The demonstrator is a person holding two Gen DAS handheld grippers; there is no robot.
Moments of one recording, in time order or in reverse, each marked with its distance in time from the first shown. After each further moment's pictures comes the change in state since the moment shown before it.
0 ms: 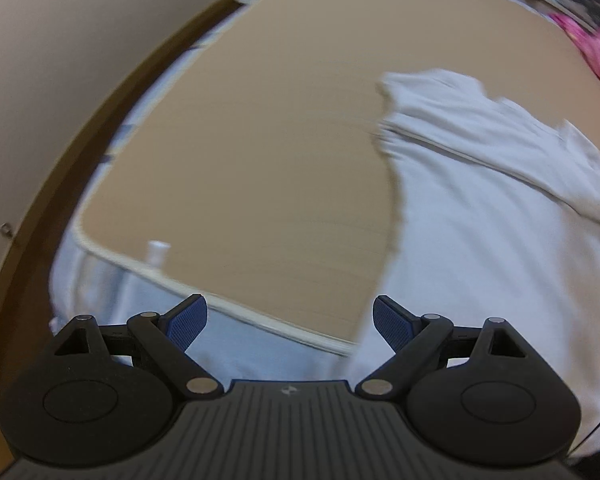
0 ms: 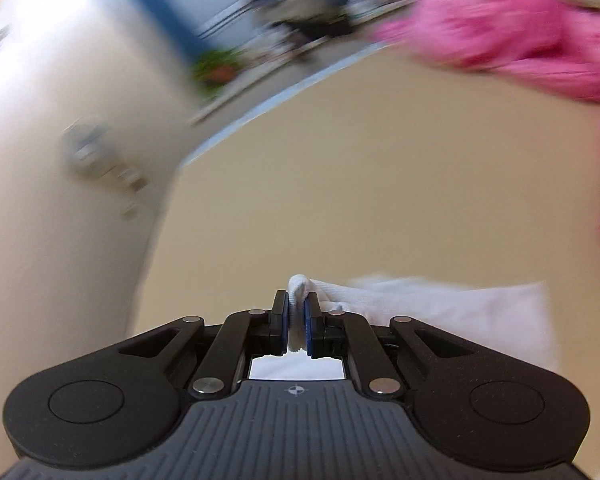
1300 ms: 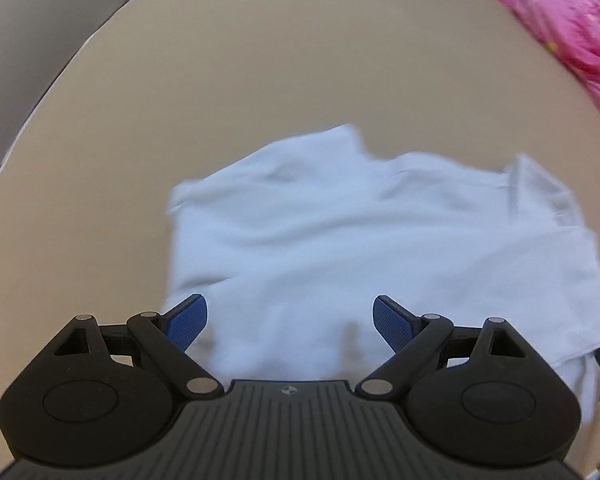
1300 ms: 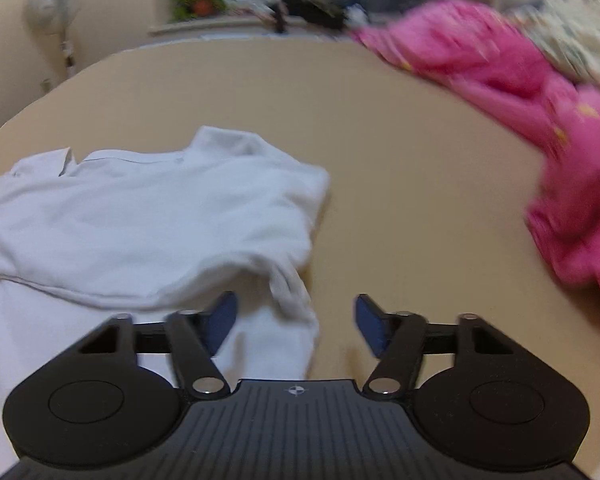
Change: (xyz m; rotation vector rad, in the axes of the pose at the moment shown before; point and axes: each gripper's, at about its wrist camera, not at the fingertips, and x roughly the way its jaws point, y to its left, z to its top) left arm 0.110 -0.223 0.185 0.256 0.007 -0.198; right arm 0.050 -0.209 -0.156 -0.508 -0.122 -0.432
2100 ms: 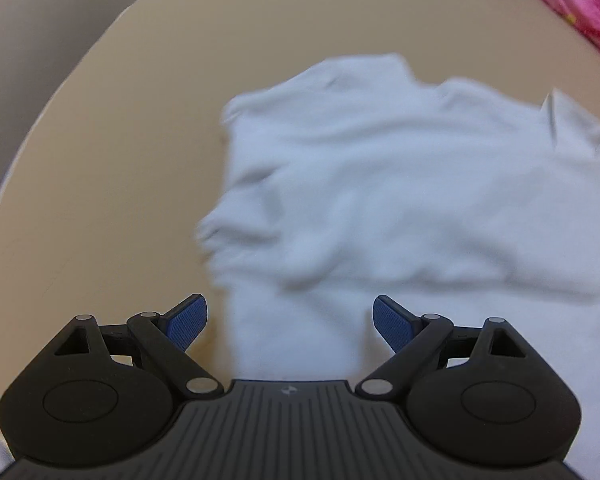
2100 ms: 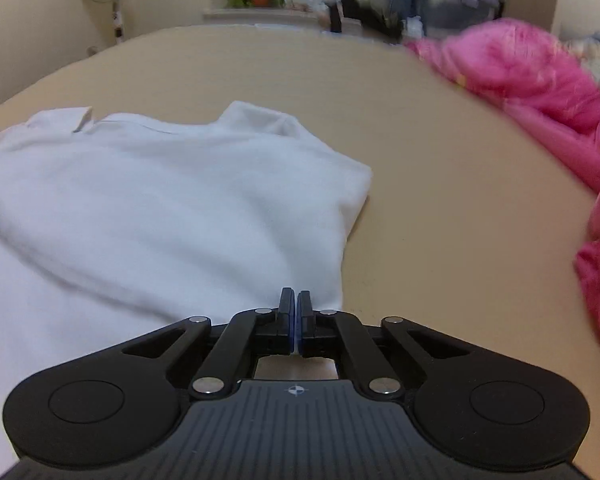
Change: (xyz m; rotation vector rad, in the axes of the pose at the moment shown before) left arm 0.004 0.044 -0.092 0.001 0.033 0.118; right arm 0.016 -0.013 -0.018 -0.099 0.036 0.087
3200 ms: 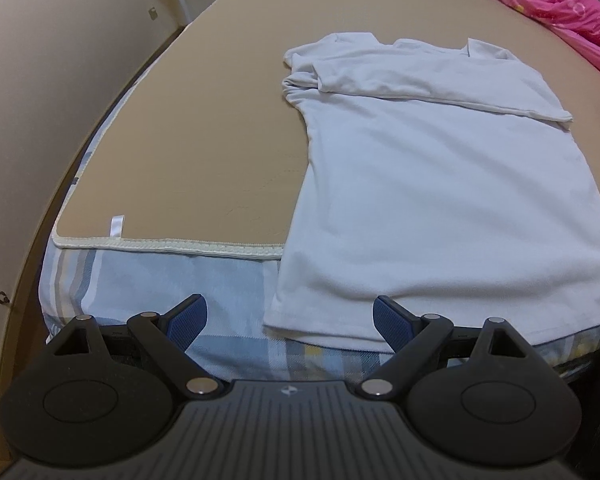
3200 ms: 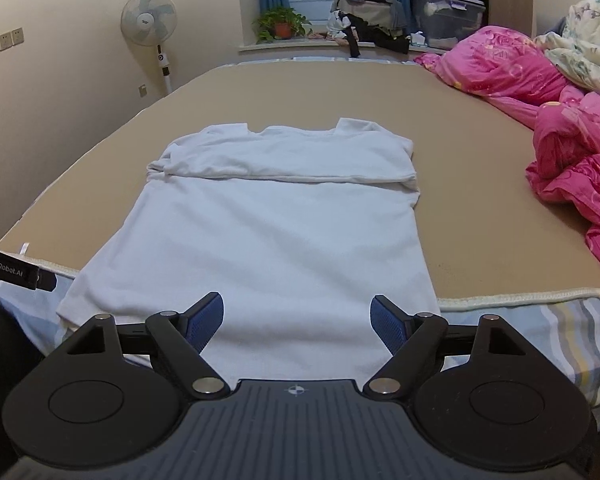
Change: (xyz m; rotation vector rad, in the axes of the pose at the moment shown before) left arm -0.179 0.027 -0.265 0.032 -0.140 0.051; right arm -0.301 0.133 -0.105 0.143 -0.026 0.106
